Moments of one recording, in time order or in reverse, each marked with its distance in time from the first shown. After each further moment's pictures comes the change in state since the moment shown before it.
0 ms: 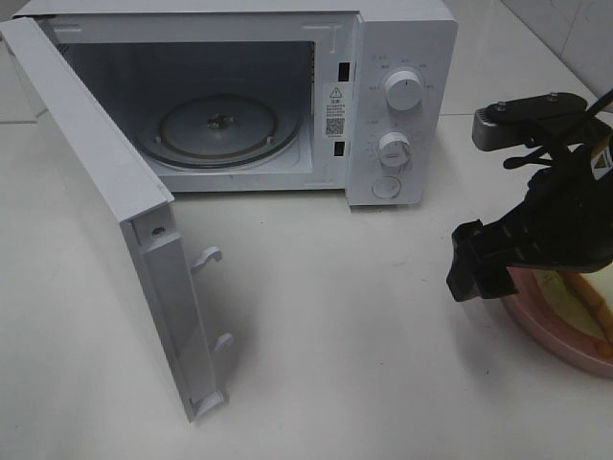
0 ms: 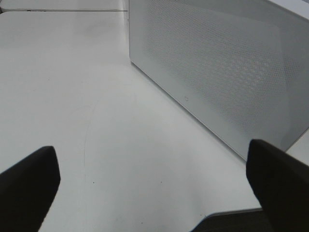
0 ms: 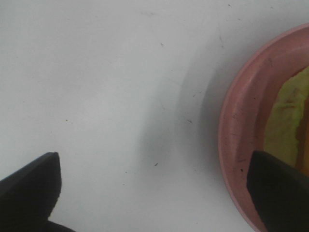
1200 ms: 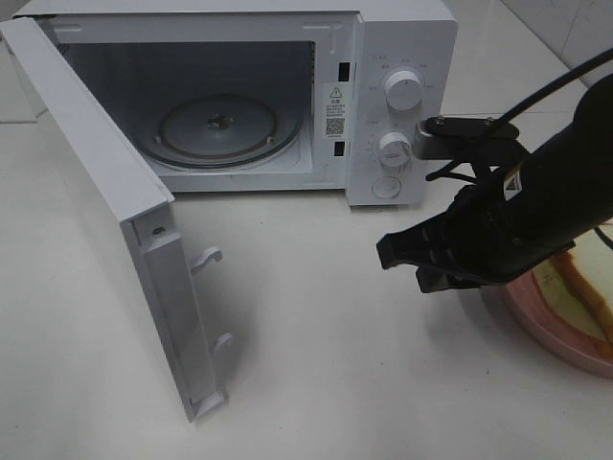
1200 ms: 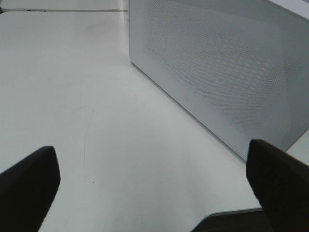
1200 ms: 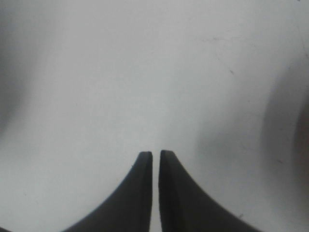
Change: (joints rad) left arm 0.000 0.000 0.000 0.000 0.000 0.000; right arm 0.107 0.135 0.000 0.147 -0.213 0.076
